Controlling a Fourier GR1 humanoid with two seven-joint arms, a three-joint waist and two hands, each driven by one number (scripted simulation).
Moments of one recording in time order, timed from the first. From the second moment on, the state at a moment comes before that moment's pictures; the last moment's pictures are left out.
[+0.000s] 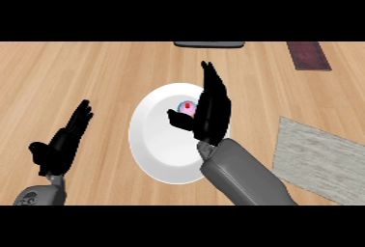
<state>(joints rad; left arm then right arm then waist) -0.09 0.22 0.06 -1.33 0.02 -0.07 -0.12 -0.66 -0.01 0.60 -1.23 0.95 -0.79 1.02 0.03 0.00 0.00</state>
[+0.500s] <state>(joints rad) -0.05 0.22 0.07 -1.35 0.02 -0.06 -0.12 -0.36 -0.09 0.58 -1.52 0.77 -1.05 0.82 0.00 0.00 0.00</state>
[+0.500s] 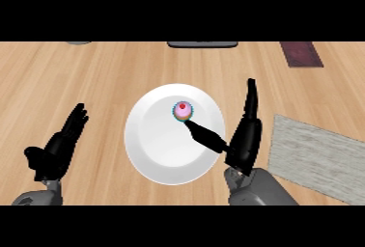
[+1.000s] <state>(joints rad) -0.04 0.20 0.06 -1.36 0.00 -0.05 -0.12 -0.01 -0.43 0.68 -1.83 0.35 -1.16 0.40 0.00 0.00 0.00</state>
